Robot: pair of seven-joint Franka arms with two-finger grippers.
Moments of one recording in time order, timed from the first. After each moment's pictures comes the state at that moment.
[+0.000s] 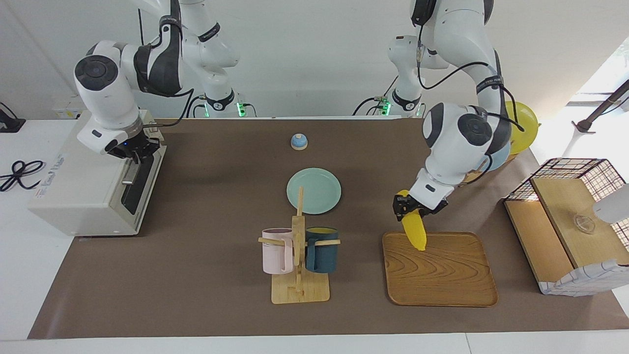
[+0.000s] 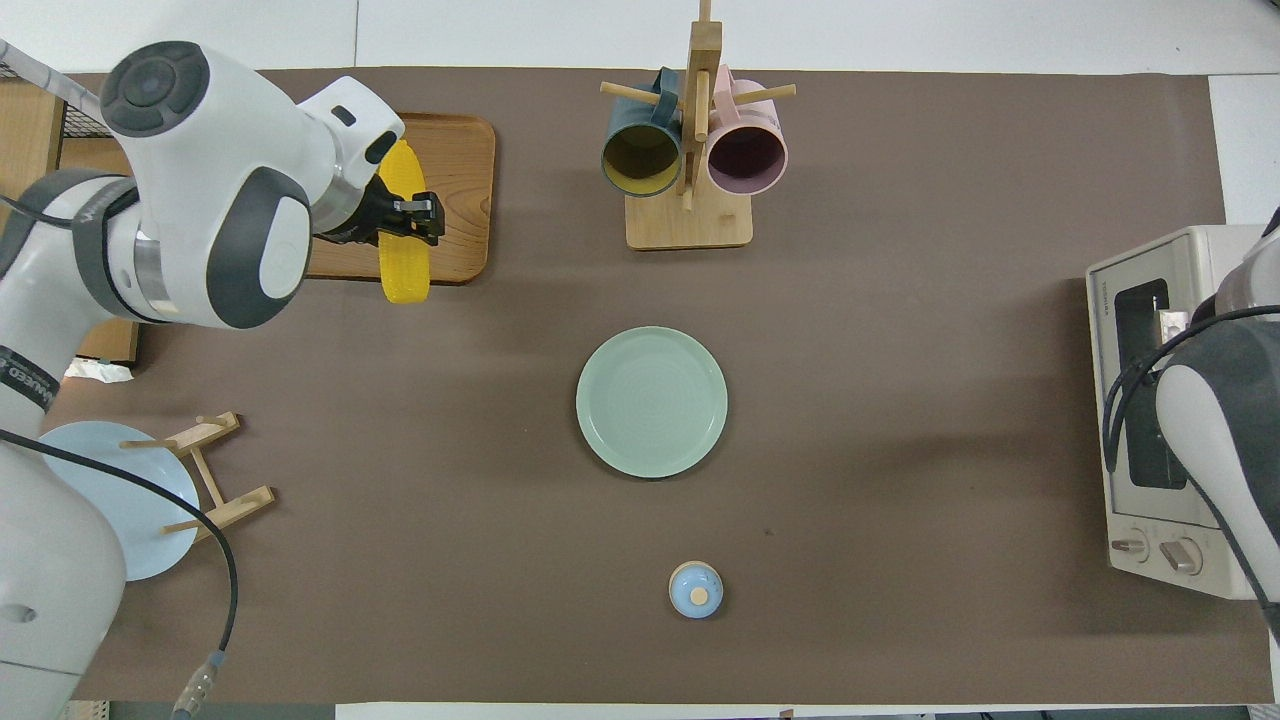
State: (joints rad) left arm -0.27 0.42 0.00 -1.53 -0.12 2.00 -0.17; right arm -0.20 -0.04 0.12 -1.92 -0.22 1.74 -0.26
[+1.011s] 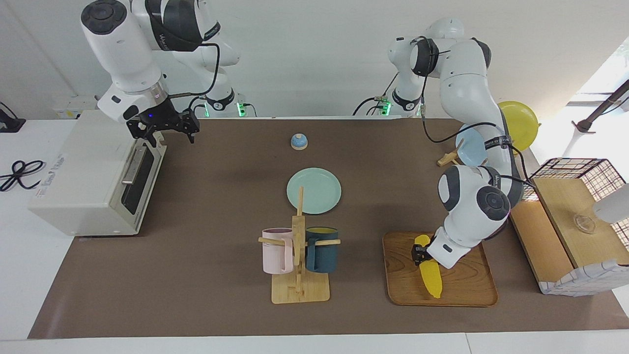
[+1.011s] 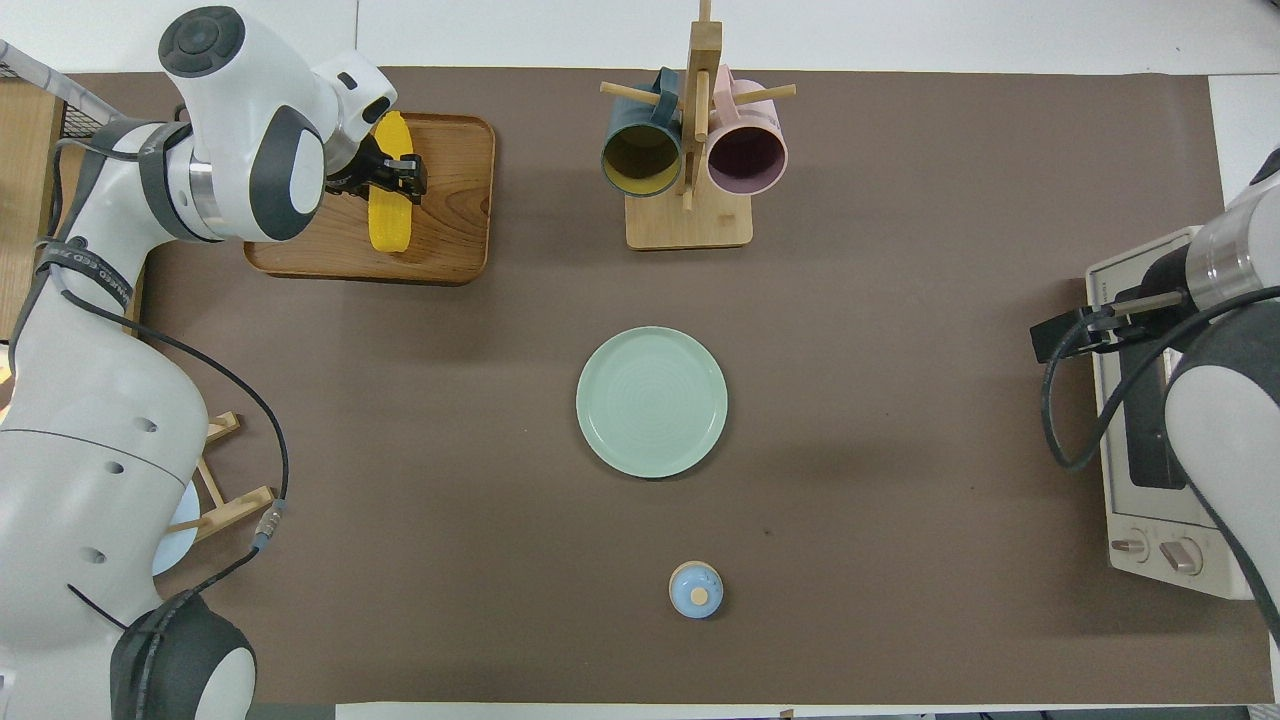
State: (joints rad) left arm -0.20 0.80 0.00 -1.18 -0.09 2.01 -0.05; right arm -0.08 -0.04 0.13 -1.74 -0.02 1.61 -0.08
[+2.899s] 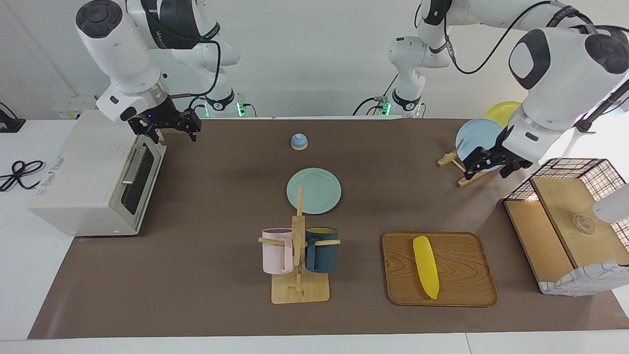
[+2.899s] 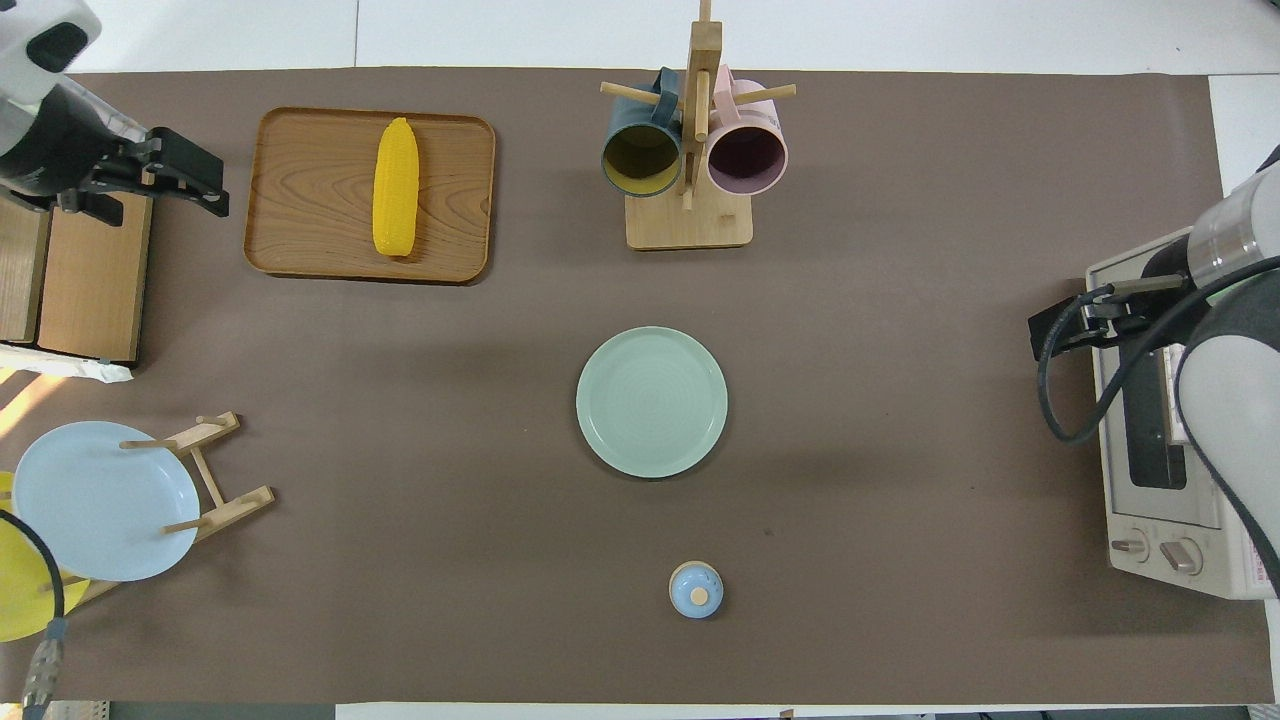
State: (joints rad) left arm -0.19 0.28 0.11 -1.25 -0.08 1.48 -0.08; right arm -0.06 -0.01 0.12 -1.67 -0.02 1.53 0.01
